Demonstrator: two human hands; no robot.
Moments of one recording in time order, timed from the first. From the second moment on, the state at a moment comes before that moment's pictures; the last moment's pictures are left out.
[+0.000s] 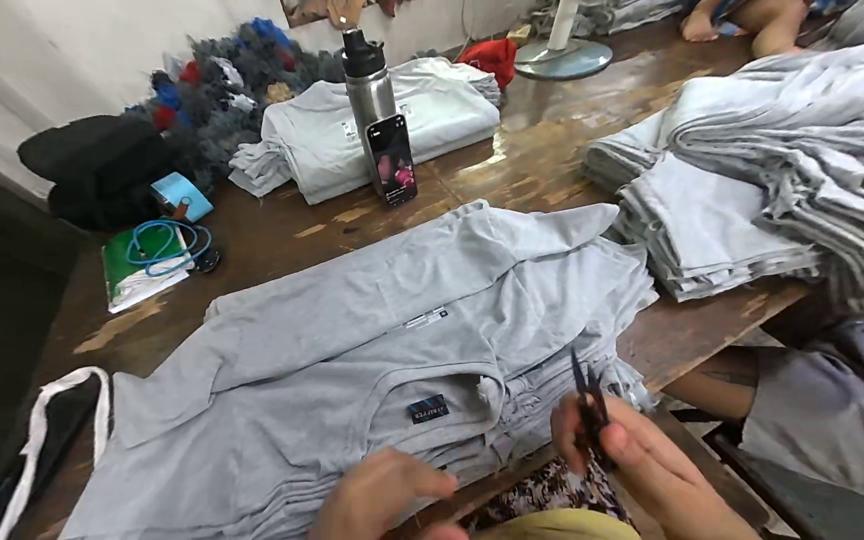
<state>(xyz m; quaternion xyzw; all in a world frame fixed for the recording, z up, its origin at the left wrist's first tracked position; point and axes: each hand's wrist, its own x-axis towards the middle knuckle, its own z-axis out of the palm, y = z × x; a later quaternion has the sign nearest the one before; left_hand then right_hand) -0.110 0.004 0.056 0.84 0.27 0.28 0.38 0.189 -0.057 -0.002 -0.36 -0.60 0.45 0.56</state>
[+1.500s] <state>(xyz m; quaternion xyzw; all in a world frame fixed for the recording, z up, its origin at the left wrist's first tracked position) -0.124 -0.024 -0.003 0.52 0.32 0.61 0.50 0.052 0.022 0.016 -0.24 -0.88 0.06 0.41</state>
